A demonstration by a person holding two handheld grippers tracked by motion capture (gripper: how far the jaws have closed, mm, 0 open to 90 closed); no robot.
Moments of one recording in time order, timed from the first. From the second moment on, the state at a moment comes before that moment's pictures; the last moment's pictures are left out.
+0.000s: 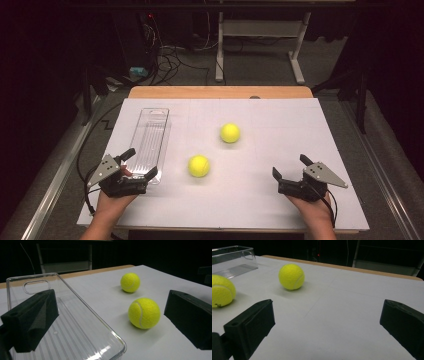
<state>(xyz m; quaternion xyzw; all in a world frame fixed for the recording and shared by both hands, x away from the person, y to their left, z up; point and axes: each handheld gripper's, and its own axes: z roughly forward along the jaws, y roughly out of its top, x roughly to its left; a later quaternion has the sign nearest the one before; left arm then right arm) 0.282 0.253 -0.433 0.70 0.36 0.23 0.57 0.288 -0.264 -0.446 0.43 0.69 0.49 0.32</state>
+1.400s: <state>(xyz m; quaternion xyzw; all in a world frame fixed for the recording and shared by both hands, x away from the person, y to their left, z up) 0.279 0.244 -0.431 0.71 0.35 0.23 0.57 0.287 -0.262 -0.446 0.43 0.69 0.49 0.33</state>
